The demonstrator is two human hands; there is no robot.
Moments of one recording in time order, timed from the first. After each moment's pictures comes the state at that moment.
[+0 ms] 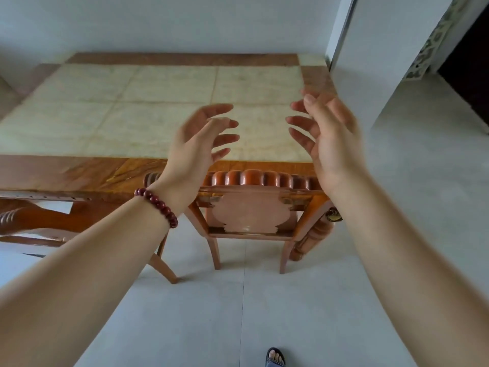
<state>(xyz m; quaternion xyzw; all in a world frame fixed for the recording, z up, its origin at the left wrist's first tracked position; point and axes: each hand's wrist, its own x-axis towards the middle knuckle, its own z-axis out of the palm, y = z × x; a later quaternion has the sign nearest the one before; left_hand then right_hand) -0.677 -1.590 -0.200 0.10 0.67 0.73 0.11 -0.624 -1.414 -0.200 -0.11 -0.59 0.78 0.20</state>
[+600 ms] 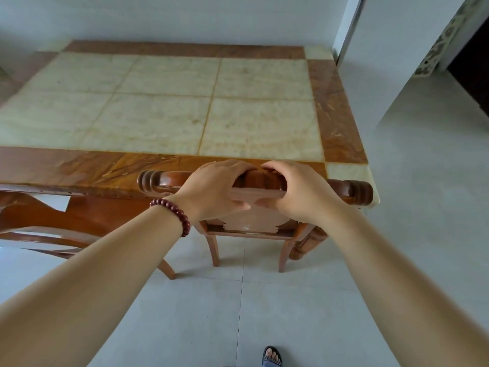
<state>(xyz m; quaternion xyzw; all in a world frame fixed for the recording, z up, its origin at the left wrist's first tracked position) -0.689 -1.585 -0.261 0.36 0.92 0.15 0.09 -0.625 -1.416 -0.258 -0.02 -0.95 0.30 -0.06</state>
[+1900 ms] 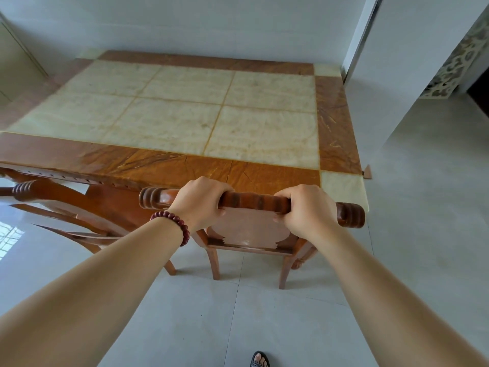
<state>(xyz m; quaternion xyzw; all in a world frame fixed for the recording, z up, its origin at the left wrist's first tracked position) -0.636 -1.587 -0.268 0.25 0.95 0.14 0.08 -0.578 -1.389 -0.270 -0.09 -0.97 0.21 -0.05</state>
